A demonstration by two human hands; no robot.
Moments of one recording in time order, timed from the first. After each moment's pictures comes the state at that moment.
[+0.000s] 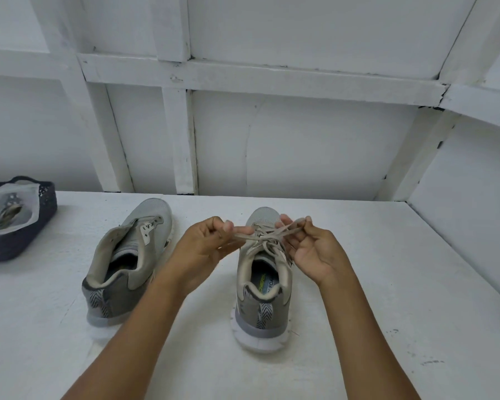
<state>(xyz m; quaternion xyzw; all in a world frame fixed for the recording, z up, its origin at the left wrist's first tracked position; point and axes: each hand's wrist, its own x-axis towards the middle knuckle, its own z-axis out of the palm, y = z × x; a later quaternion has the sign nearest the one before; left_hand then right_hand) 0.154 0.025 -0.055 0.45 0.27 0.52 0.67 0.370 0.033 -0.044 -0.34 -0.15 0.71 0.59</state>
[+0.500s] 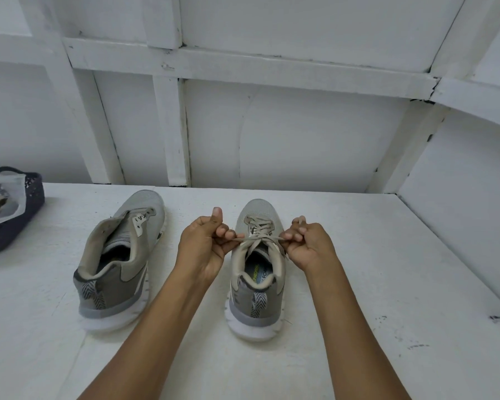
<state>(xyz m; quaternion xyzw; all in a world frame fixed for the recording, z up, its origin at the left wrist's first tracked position) 0.187 0.024 -0.055 0.22 0.34 0.62 0.67 0.366 0.044 -0.055 -0.39 -0.04 0.66 0.64</state>
